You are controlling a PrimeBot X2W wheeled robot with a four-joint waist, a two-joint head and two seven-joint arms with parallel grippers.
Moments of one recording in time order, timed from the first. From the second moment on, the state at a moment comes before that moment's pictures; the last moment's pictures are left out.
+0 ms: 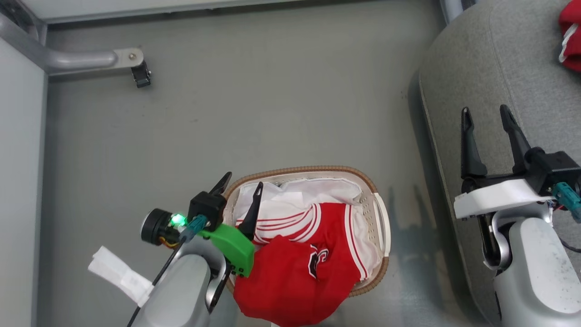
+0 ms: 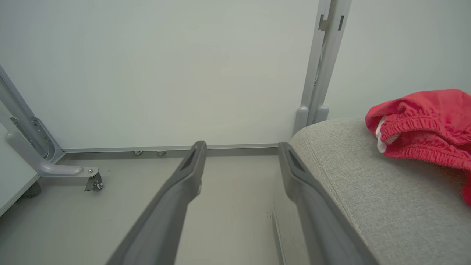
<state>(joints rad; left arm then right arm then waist) -0.43 0.05 -0.43 0.67 -0.21 -0.13 -0.26 -0.34 -0.05 -0.08 0.21 0.11 0.13 -0.26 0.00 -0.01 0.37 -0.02</state>
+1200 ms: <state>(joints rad) -0.91 0.05 -0.94 1.23 -0.32 -0.13 -0.14 -0.60 -0.05 0.03 0.08 0.31 0.13 -0.26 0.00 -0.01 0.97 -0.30</state>
